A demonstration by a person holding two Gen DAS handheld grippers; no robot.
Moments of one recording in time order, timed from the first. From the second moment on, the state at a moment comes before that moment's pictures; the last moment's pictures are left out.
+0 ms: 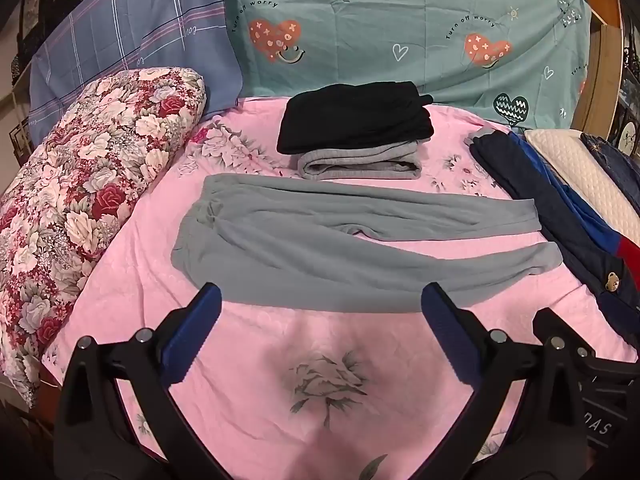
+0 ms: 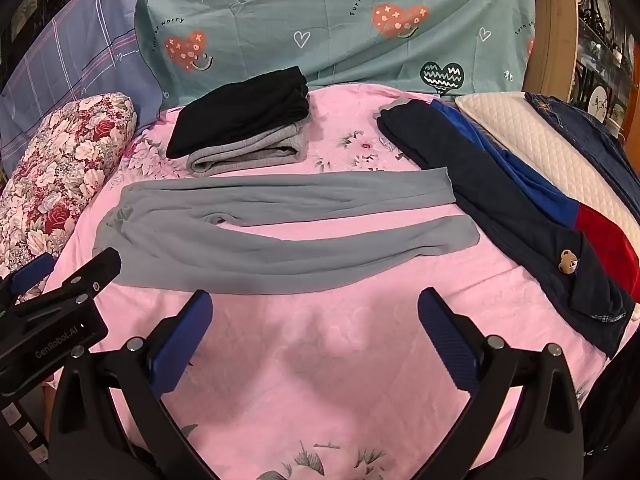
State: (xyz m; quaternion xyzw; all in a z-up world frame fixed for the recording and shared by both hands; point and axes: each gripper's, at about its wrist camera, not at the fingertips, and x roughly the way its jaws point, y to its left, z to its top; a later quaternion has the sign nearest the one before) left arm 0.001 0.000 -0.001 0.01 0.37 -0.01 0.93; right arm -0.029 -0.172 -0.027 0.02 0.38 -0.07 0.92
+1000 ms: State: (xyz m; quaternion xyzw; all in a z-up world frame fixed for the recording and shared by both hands) left arm 0.002 0.002 -0.009 0.01 0.37 -0.01 0.93; right arm -0.029 -0.172 -0.030 0.03 0.38 -0.06 0.92
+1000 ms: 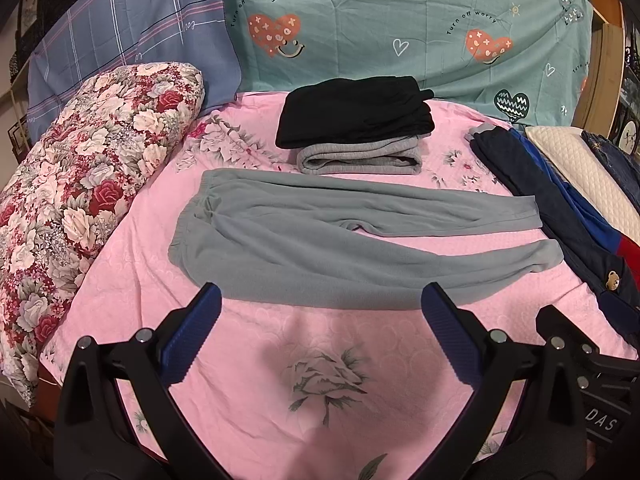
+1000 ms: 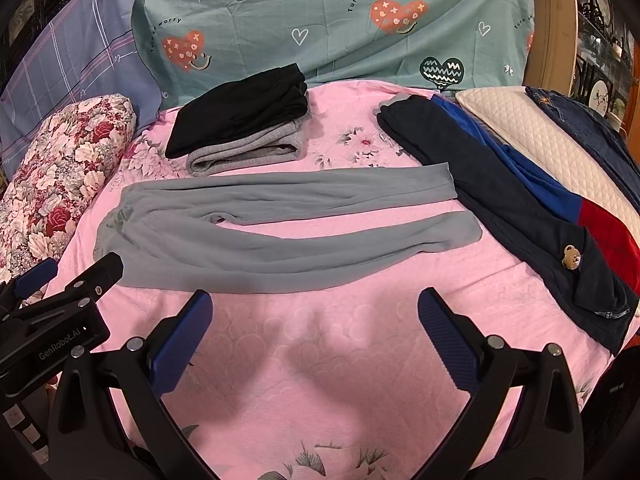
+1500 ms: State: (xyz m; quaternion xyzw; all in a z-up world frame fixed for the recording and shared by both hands) left arm 0.003 0.001 -0.009 0.01 0.37 0.00 0.93; right arm -0.029 -0.172 -0.030 0.03 0.38 -0.06 0.92
